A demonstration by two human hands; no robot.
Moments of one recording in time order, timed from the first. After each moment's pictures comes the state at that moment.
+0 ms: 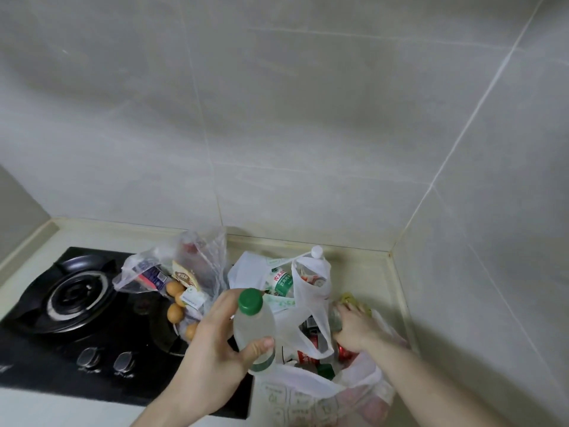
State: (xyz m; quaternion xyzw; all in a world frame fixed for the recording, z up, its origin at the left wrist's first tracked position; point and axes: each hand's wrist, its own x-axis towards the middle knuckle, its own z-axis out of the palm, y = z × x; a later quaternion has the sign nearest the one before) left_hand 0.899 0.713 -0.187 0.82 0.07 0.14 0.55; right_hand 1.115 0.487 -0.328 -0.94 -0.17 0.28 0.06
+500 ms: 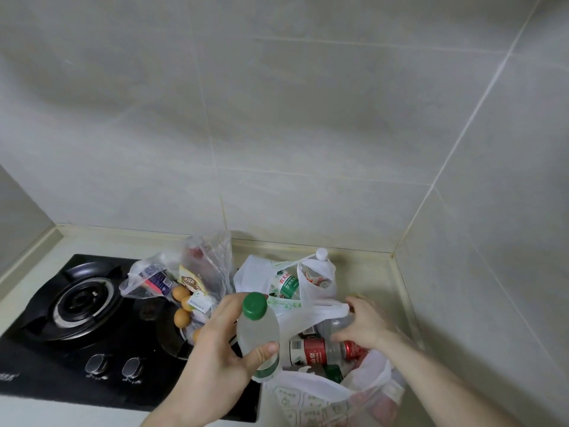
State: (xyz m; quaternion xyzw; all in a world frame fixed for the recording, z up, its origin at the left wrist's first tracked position) left_hand 0.885 0.721 -0.177 0.85 0.07 0.16 0.50; right_hand 1.104 0.488 -0.296 -0.95 -0.17 0.21 0.16
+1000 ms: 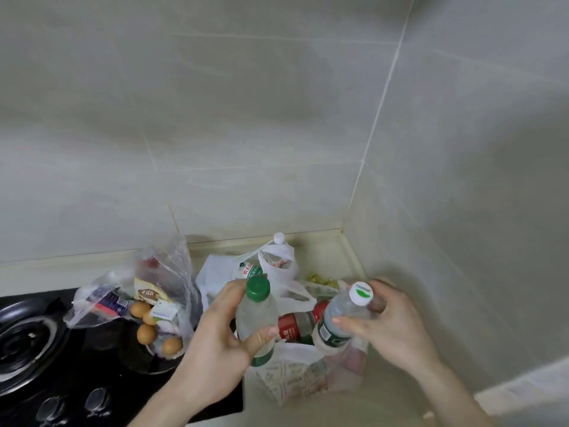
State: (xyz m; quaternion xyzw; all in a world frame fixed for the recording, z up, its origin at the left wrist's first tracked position) left_hand 0.889 0.704 -0.173 0.83 -0.05 0.08 0.55; right_hand 0.957 0.427 -0.181 -0.88 -0.05 0.01 0.47
